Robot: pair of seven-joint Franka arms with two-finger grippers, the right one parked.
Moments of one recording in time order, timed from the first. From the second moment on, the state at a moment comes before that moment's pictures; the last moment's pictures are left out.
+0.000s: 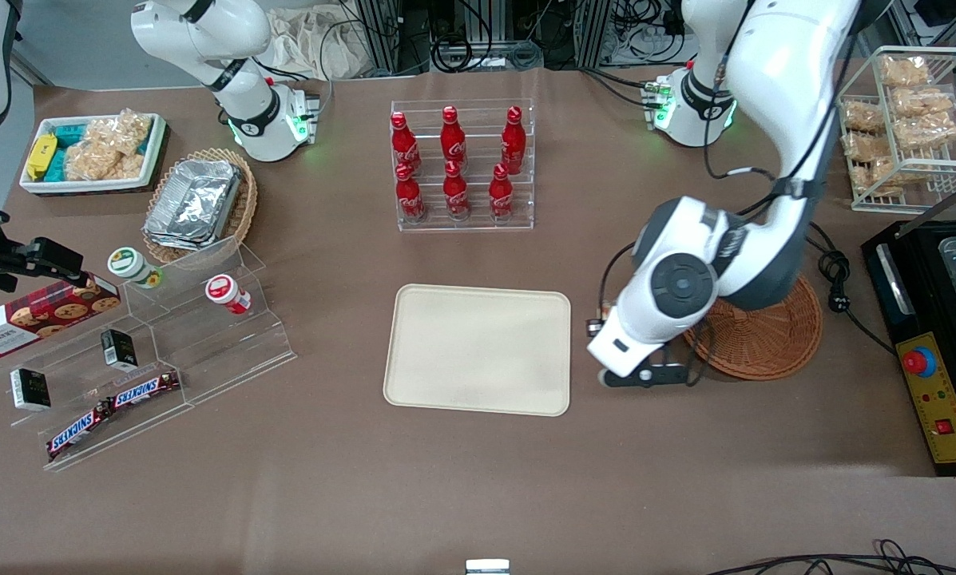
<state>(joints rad) -0.30 0.56 -0.21 -1.51 0.07 1.98 -0.54</state>
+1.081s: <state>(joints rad) -0.43 0.75 -0.21 -1.51 0.07 2.25 -0.59</state>
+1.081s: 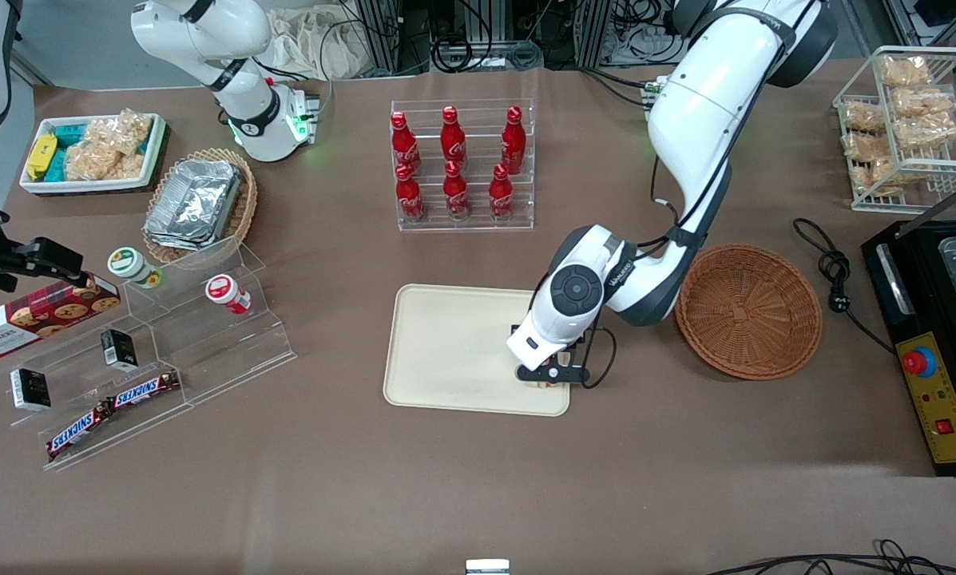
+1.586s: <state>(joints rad) -0.42 0.72 -0.19 -1.45 0.05 2.13 -0.60</state>
